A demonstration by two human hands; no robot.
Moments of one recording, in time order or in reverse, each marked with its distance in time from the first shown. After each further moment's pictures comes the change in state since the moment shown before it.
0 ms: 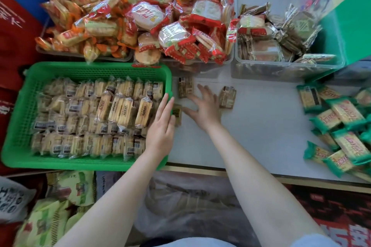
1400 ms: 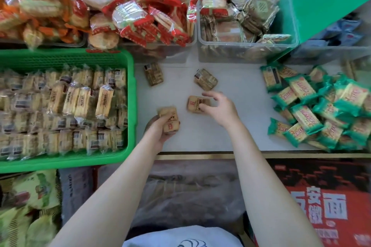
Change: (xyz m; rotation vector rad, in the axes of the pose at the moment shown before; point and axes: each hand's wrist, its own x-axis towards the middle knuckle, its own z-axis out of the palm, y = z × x) left_hand 0.001 0.011 0.089 -1.028 -0.190 -0.861; right_hand -0.077 0.091 -0.071 0.396 0.036 0.356
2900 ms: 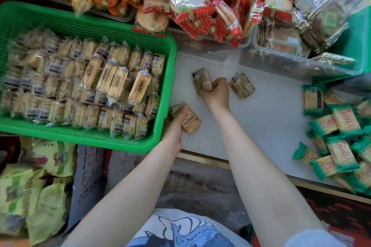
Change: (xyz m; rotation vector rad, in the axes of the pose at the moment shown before) left_hand 0.012 -0.010 -0.012 -0.374 0.251 0.101; right_hand 0.068 -0.057 0.106 0.075 0.108 0.069
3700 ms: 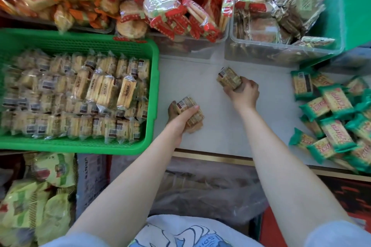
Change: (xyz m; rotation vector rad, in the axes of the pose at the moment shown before) left_hand -0.012 0.006 0.019 0.296 -0.244 -0.079; right_hand 0.017 0.057 -0.092 -0.121 0.118 0.096
